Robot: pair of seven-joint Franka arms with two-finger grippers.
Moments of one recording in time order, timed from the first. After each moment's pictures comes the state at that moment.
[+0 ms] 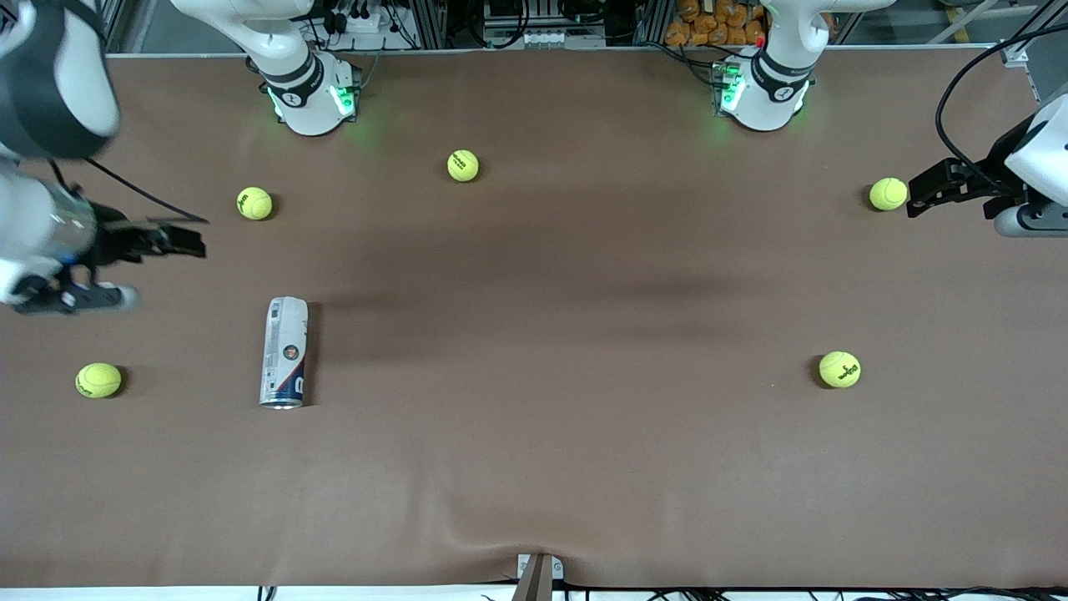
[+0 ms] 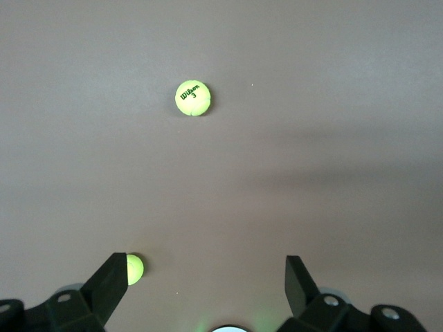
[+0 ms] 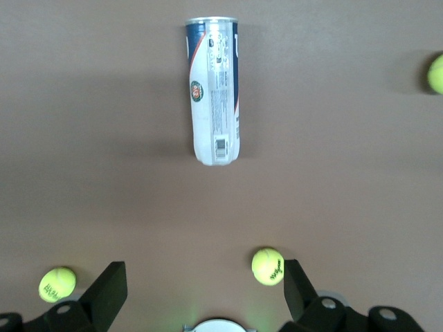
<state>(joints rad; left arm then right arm) -0.03 -0.02 -0.01 -1.60 0.02 1.52 -0.01 0.00 0.20 0.02 -1.61 0.02 1.54 -0.05</state>
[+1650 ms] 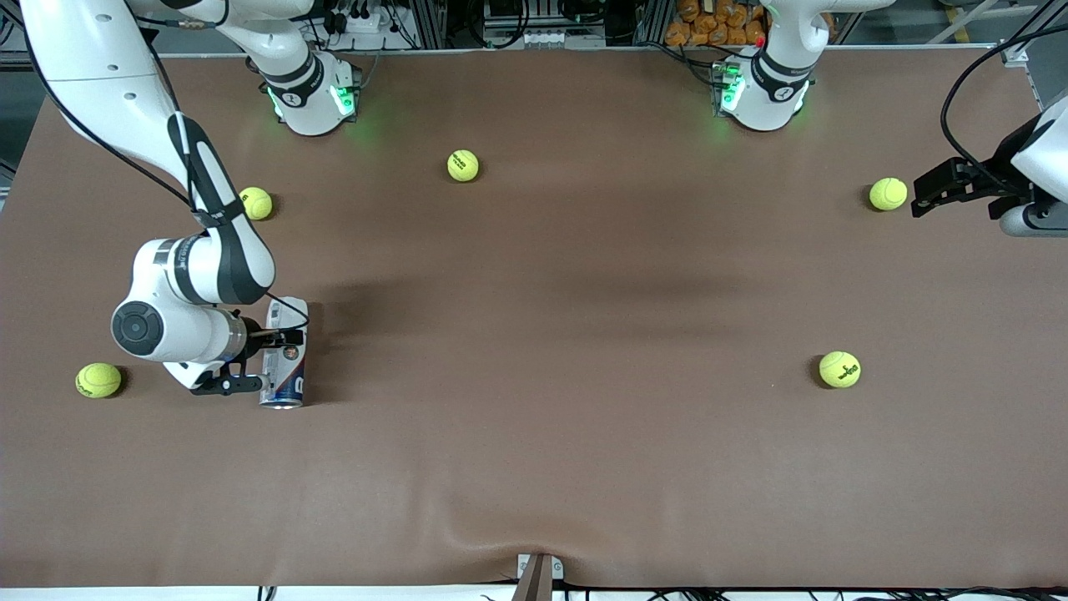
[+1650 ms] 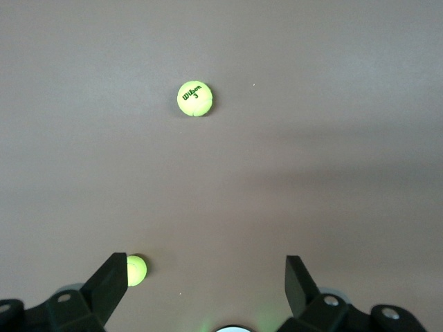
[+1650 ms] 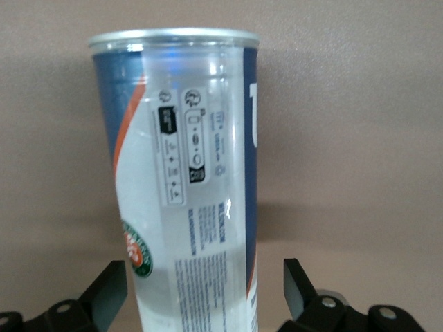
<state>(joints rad) -0.03 -0.02 -0.01 -1.60 0.02 1.52 0.01 0.01 0.55 0.01 -1.85 0.02 2.20 -0.05</state>
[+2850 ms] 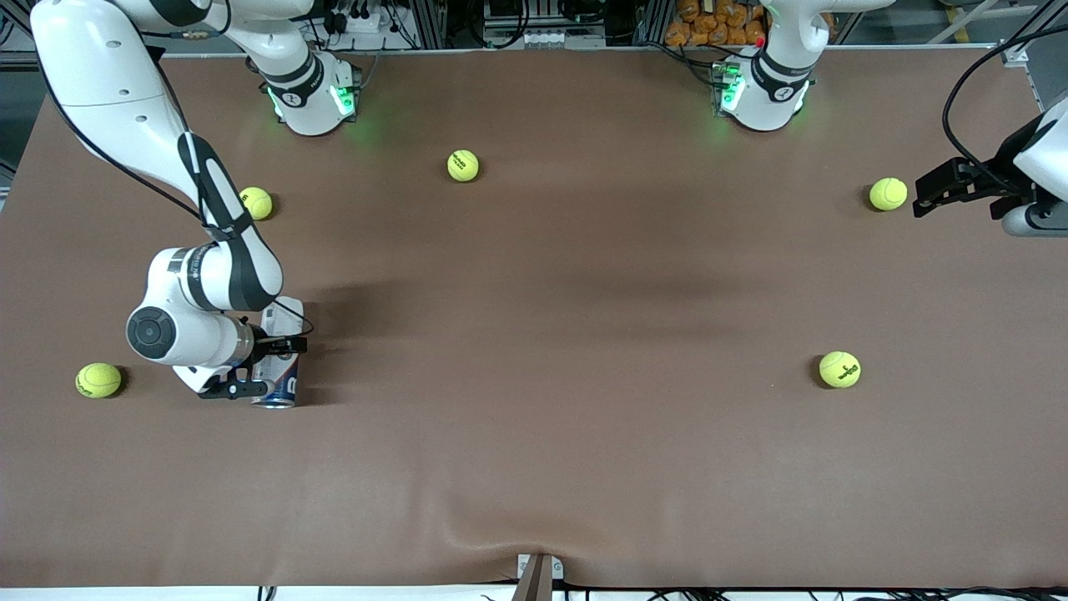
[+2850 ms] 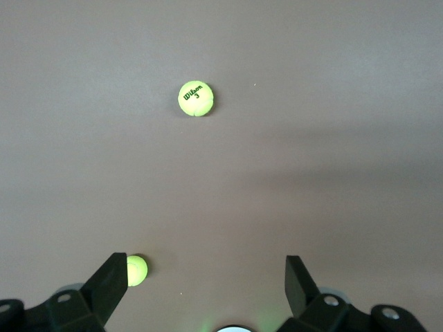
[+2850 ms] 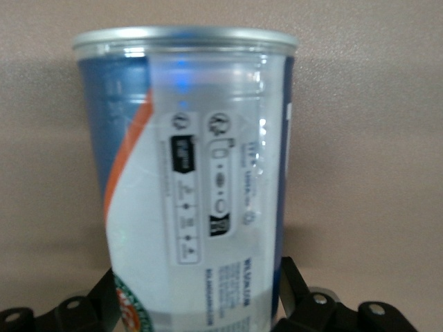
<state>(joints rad) -0.02 -0.02 -0.01 -1.60 0.02 1.52 0.02 0.00 0.60 0.01 -1.85 0.02 2.27 -0.05</state>
